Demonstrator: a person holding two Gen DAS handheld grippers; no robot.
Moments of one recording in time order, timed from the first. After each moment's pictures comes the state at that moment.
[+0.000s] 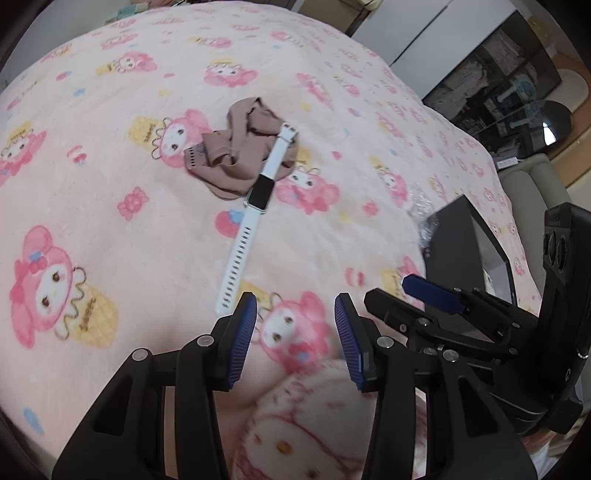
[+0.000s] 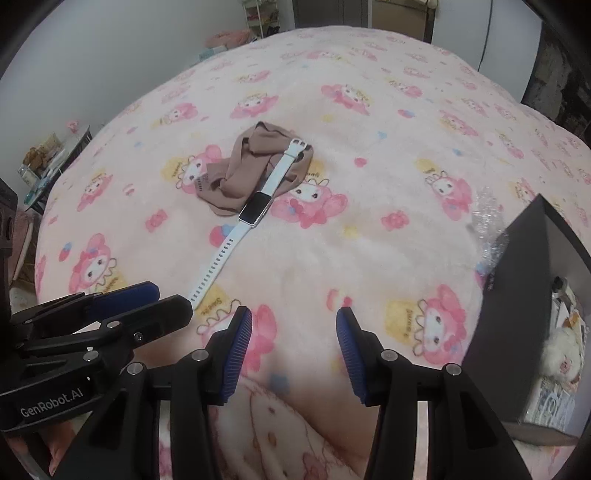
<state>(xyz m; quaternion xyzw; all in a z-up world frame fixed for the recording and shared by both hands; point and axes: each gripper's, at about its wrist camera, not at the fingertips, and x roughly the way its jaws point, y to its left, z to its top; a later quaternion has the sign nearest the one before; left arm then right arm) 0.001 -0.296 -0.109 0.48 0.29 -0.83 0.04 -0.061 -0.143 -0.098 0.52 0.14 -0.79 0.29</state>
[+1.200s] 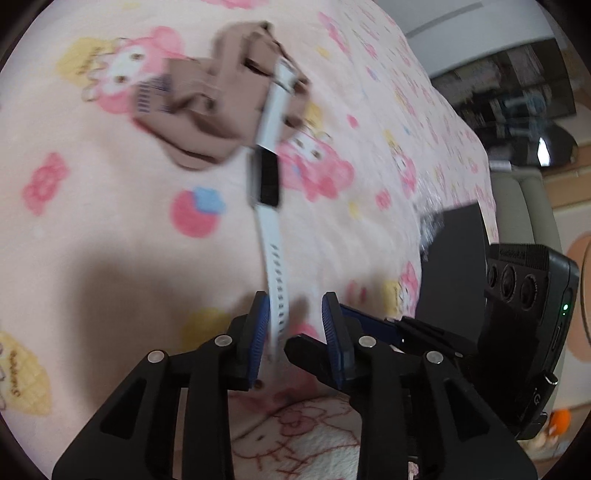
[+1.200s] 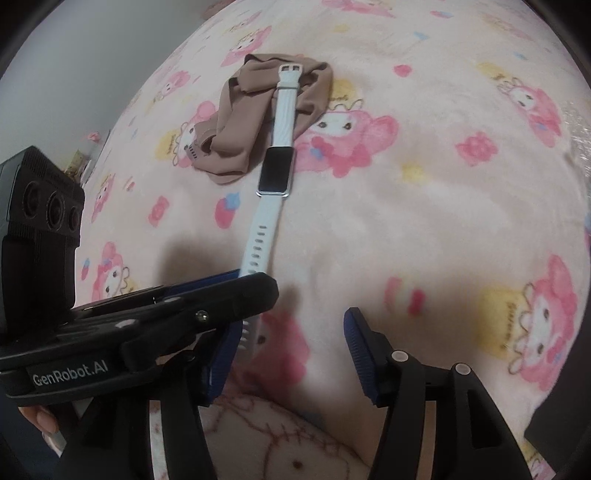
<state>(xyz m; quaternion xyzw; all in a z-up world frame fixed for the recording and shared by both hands) -0.054 -0.322 -0.166 0.54 0.38 -0.75 -0.02 -0.107 -0.158 -0.171 0.64 0.02 -0.68 0.36</state>
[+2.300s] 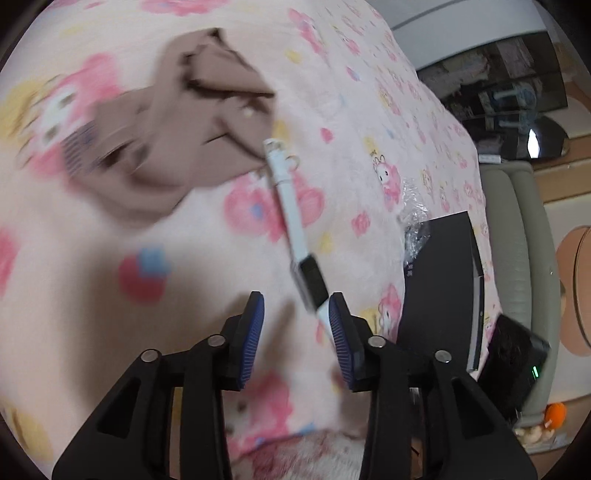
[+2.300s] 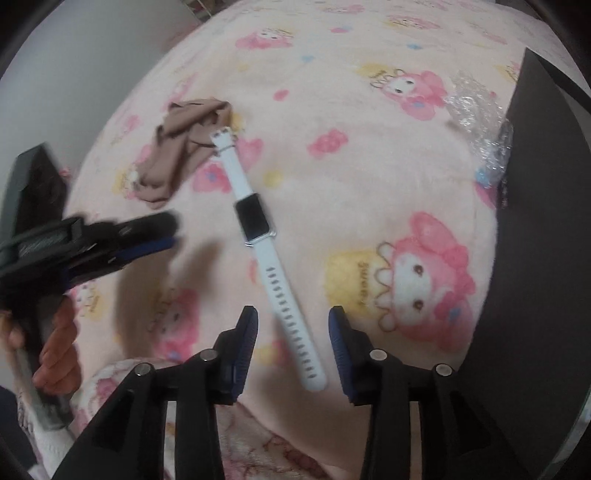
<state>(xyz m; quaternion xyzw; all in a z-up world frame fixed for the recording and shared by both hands) -0.115 -0.309 -0.164 0.55 0.36 -0.75 -0.06 -0.112 -0.083 -0.161 0.61 0.00 -0.73 0.29</state>
